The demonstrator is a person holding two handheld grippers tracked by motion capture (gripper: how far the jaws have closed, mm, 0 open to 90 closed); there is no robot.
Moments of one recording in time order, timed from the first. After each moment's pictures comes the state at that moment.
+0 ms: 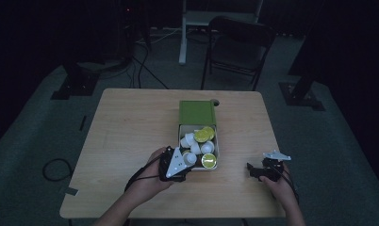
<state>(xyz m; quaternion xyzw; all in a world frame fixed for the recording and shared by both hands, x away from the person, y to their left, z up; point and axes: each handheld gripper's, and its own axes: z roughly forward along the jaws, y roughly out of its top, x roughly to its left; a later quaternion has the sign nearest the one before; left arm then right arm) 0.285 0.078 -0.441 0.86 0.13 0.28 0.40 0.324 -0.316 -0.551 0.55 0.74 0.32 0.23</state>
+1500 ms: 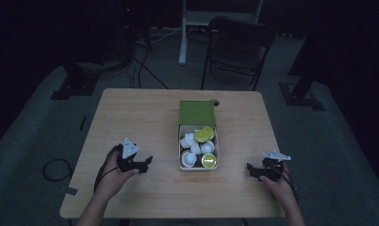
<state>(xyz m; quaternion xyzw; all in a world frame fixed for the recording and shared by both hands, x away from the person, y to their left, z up) 0.314 0.199 -0.483 0.80 0.42 0.24 0.37 0.325 -0.316 -0.551 0.55 0.74 0.32 0.23</state>
